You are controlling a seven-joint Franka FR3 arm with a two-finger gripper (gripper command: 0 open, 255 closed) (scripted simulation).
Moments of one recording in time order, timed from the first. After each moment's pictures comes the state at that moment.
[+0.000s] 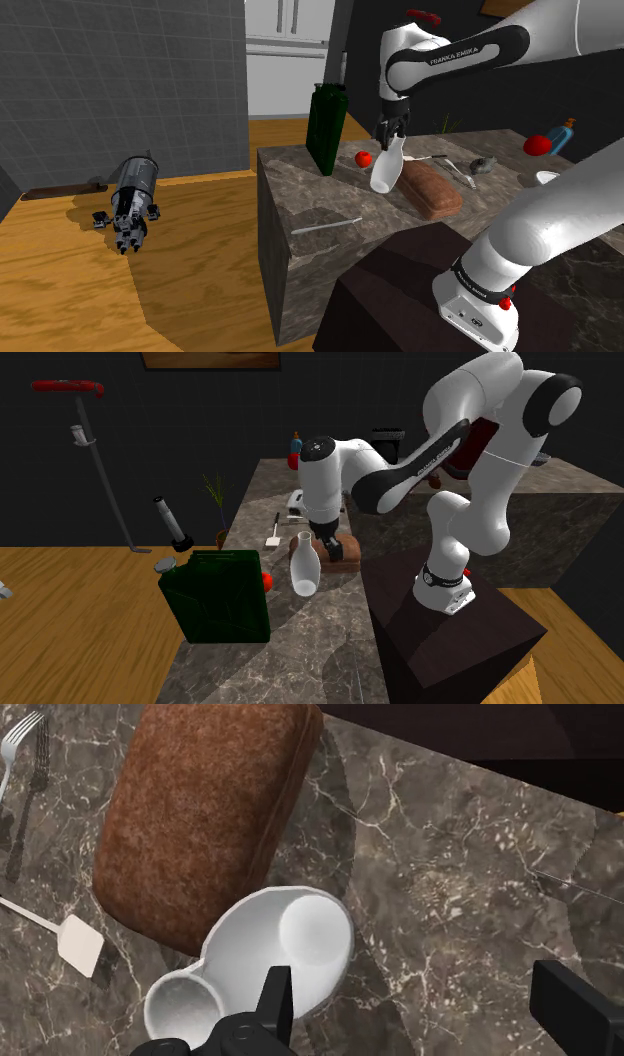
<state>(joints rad) -0.07 -0.28 -0.01 -2.36 -0.25 1.90 -0.05</state>
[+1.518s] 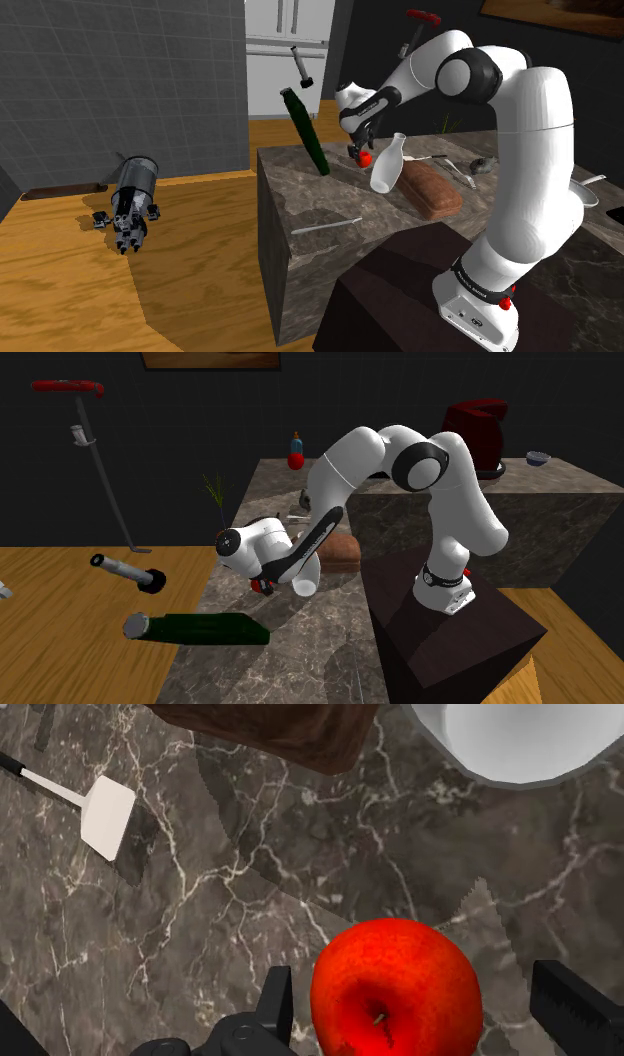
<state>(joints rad) -0.13 0.59 -0.09 -1.77 -0.50 2.10 0.05</state>
